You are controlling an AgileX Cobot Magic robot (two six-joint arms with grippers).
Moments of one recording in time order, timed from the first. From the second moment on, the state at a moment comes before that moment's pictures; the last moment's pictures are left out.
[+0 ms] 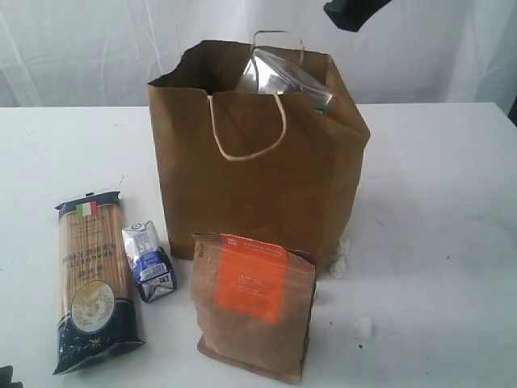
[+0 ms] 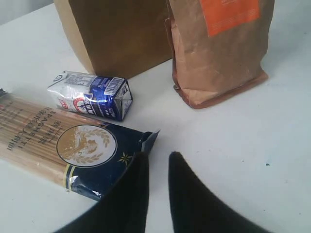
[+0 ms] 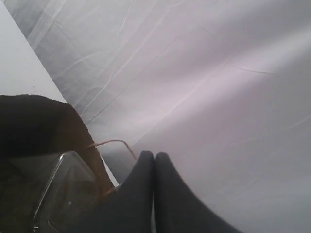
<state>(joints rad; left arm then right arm) -0.70 0.00 0.02 -0.15 0.42 0.28 0.54 1.22 -1.24 -0.14 0.25 -0.56</state>
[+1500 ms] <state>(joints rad) -0.70 0.00 0.02 -0.15 0.42 0.28 0.42 1.33 -1.15 -0.15 0.33 -0.22</state>
